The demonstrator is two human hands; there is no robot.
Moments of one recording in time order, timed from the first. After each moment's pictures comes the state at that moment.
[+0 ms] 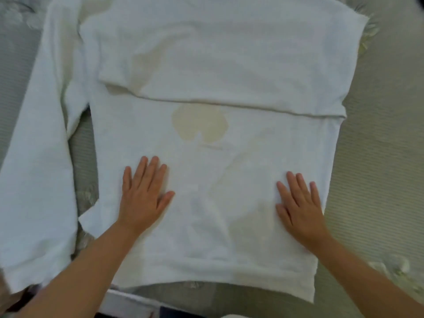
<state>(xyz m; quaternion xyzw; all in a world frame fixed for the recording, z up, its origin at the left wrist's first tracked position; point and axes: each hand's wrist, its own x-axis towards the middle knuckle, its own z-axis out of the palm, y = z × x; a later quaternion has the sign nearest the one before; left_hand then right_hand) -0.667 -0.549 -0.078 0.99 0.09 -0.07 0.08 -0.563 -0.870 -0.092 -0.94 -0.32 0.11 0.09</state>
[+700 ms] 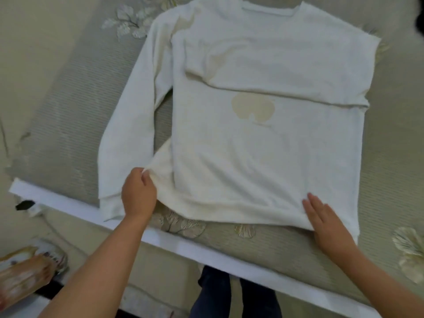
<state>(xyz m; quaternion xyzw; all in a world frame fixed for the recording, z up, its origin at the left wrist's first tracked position) -0.797 -0.488 -0.022 0.81 0.50 0.05 0.29 -0.691 -0.858 -0.044 -0.93 -0.37 0.08 0.00</state>
